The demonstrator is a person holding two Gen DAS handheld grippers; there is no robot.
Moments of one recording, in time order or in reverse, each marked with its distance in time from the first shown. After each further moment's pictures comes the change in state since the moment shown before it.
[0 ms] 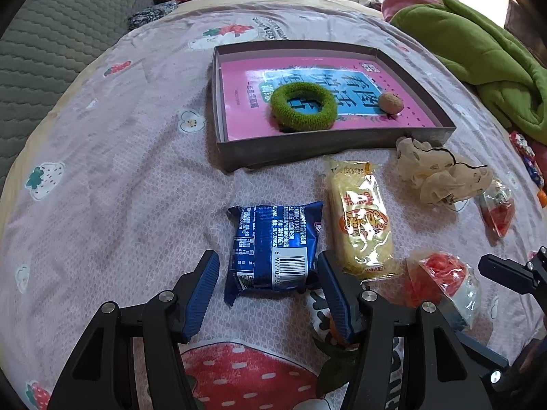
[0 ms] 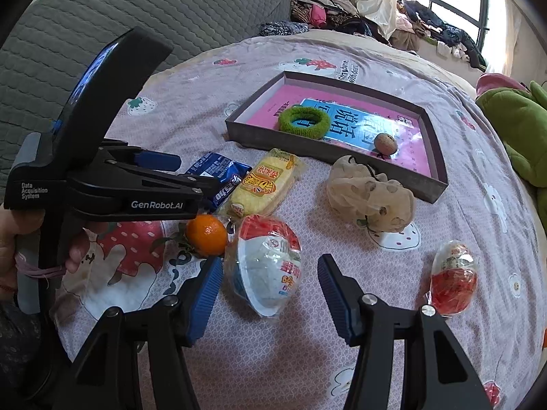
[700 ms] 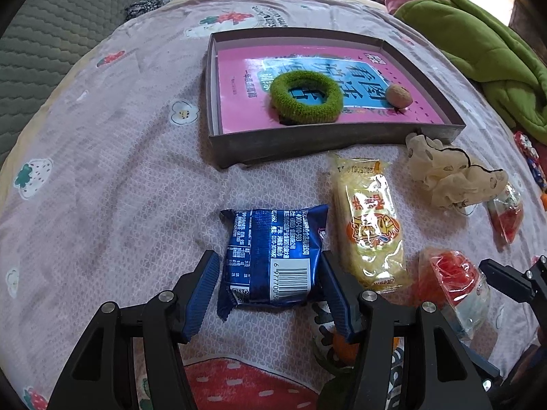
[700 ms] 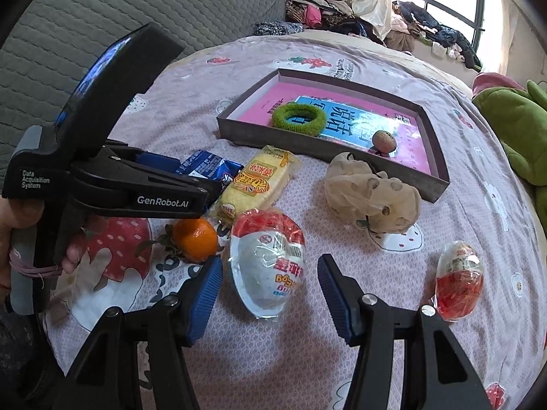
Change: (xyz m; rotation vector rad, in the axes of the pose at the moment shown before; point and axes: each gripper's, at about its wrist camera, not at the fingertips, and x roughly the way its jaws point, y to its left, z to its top) left arm 0.019 0.000 0.008 -0.016 0.038 -0.010; right arm 0.012 -0.002 -0.001 0.004 -0.017 -0.026
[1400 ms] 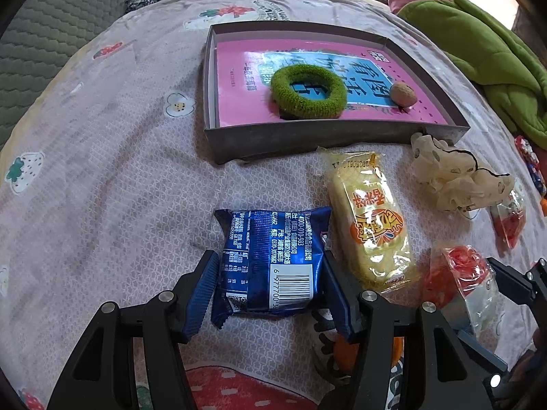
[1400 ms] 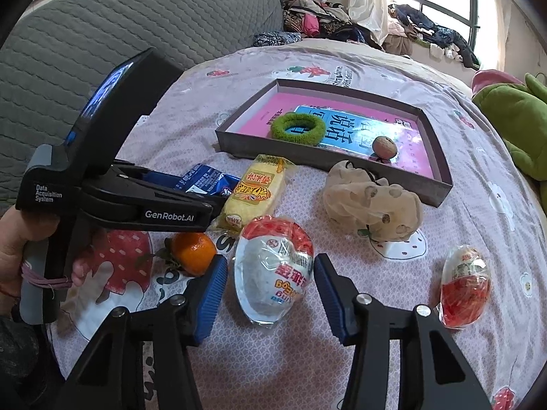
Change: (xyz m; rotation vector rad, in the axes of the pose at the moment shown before) left arm 0.011 -0.001 0.002 -0.016 0.014 -0.018; right arm 0.002 -0.007 0.001 0.029 -0.048 0.032
